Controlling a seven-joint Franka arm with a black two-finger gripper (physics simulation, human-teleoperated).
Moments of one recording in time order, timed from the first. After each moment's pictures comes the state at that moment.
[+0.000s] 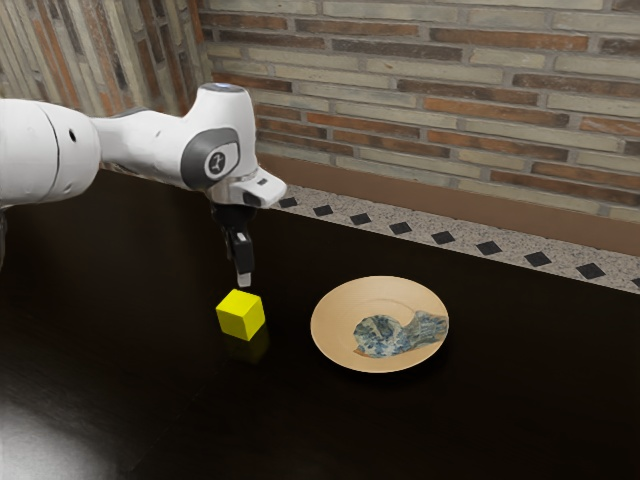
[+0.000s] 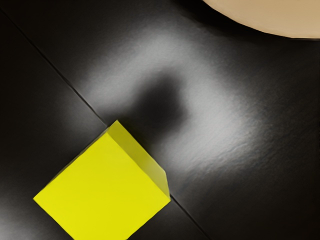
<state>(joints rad) -0.15 0.31 0.13 -1.76 0.01 1.95 0.68</state>
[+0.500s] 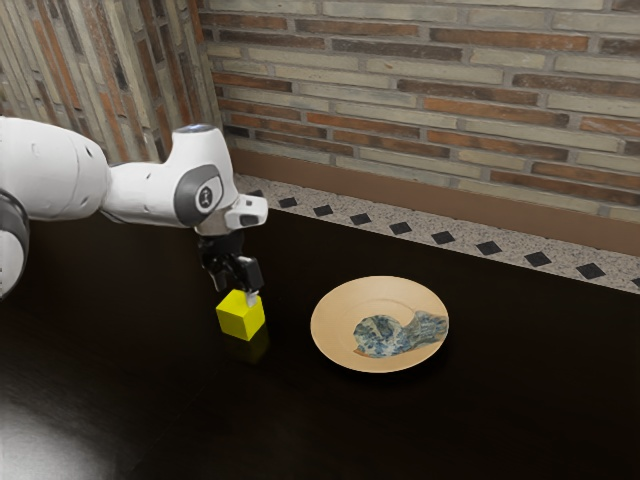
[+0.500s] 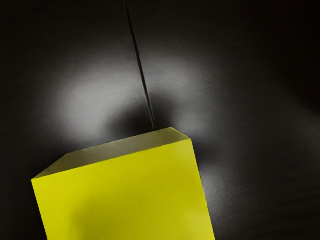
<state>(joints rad) -0.14 0.38 0.21 -1.85 -0.17 2.15 0.39</state>
